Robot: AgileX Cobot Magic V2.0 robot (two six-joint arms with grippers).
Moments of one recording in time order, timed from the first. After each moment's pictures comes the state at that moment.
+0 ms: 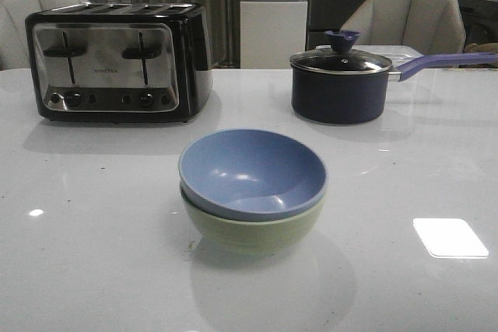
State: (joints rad) left arm -0.56 0.64 -0.77 0.00 0.95 0.08; right arm 0.56 0.54 -0.66 0.12 0.86 -0.12
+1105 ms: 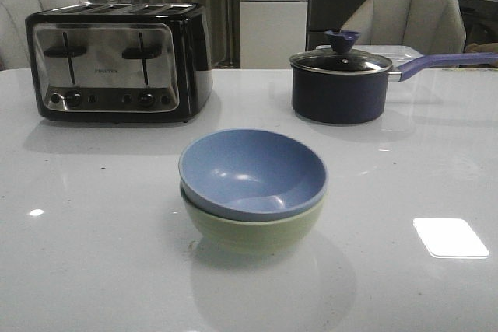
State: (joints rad) left arm -0.54 0.60 -0.76 -0.01 0.94 0.08; right arm 0.56 0.54 -0.66 0.12 0.88 -0.12
